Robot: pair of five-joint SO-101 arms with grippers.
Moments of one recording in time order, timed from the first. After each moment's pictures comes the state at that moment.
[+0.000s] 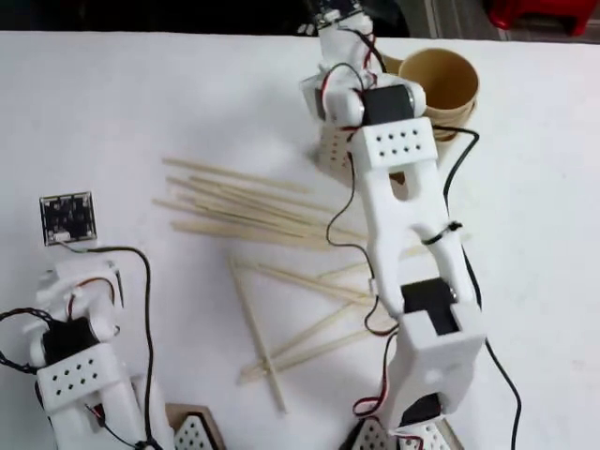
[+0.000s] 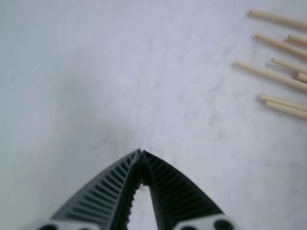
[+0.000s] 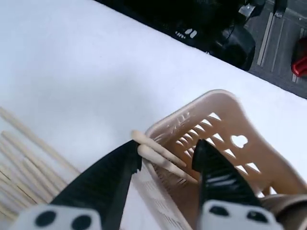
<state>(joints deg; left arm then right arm) -31.5 -66.1 78.2 46.1 -15.0 -16.0 18.6 -33.1 65.8 13.9</state>
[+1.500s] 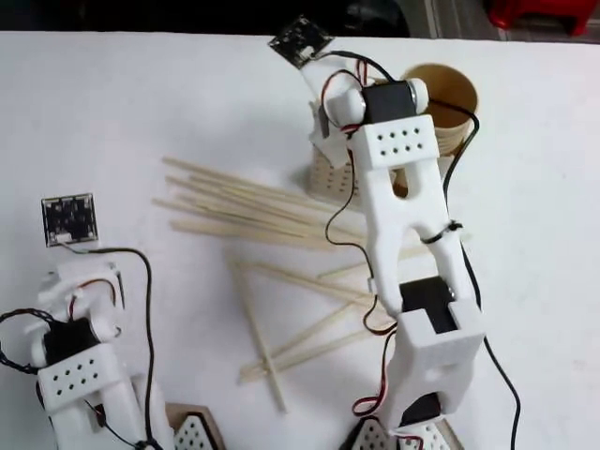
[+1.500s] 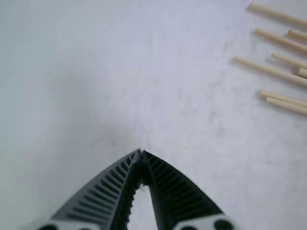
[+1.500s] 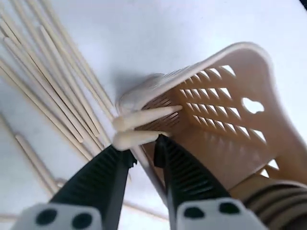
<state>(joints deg) -31.4 -66.1 78.9 46.1 -15.0 -16.0 18.9 -36.0 89.0 33.1</state>
